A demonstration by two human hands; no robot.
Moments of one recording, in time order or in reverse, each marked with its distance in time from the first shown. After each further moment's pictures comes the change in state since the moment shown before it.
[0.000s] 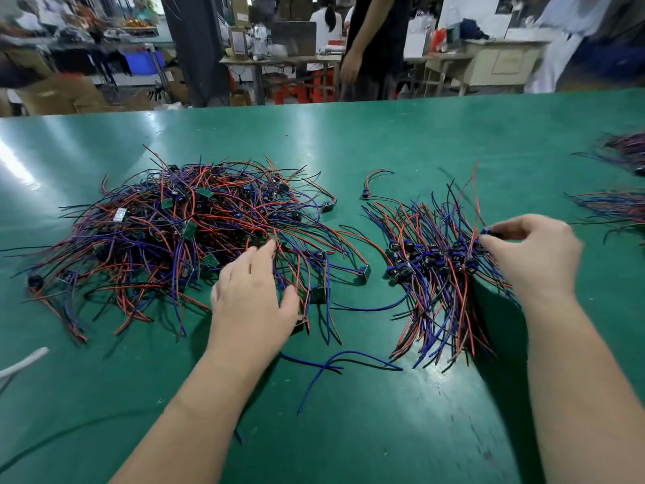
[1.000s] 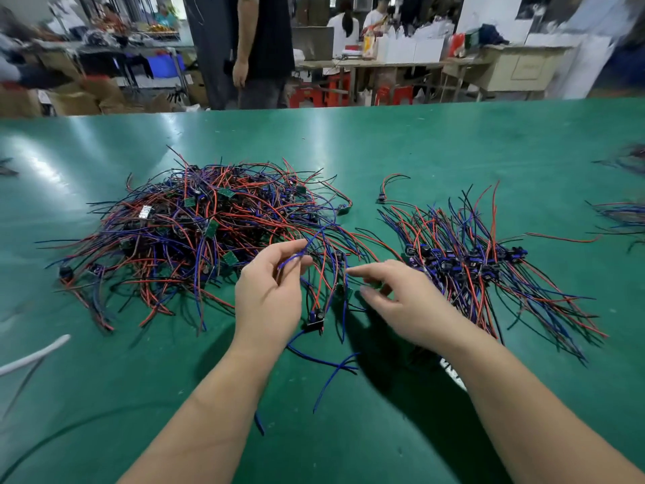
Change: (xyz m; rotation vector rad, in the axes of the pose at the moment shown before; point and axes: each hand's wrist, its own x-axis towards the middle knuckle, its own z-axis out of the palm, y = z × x) left_hand 0.006 0.002 0.001 -0.878 0.138 -0.117; right_hand -0.091 -0.066 0.054 0.065 -0.801 -0.492
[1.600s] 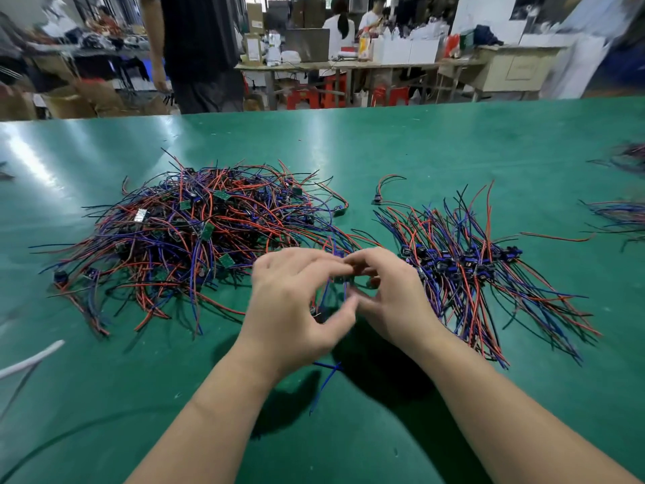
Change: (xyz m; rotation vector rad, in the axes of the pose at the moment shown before) left_hand -0.017 0.025 0.000 0.561 -0.245 0.562; right_hand 0.005 -0.009 0.016 0.176 0.323 -0.186
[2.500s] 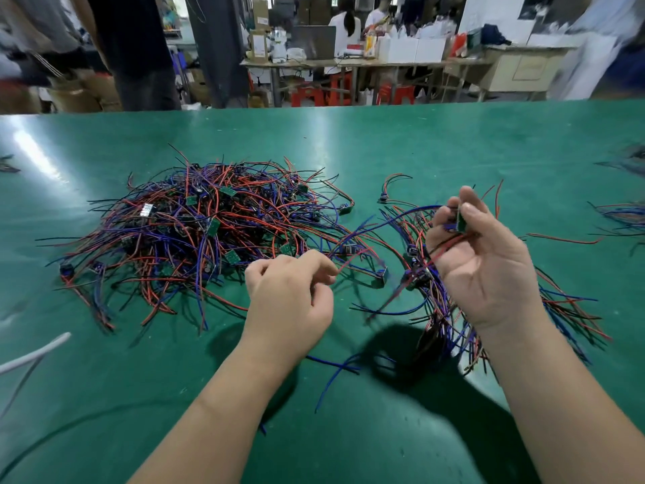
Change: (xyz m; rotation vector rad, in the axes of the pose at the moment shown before) left_hand 0.001 -0.003 0.002 0.016 -0.008 -0.263; right_hand 0.019 -0.015 -0.065 1.548 0.358 0.411
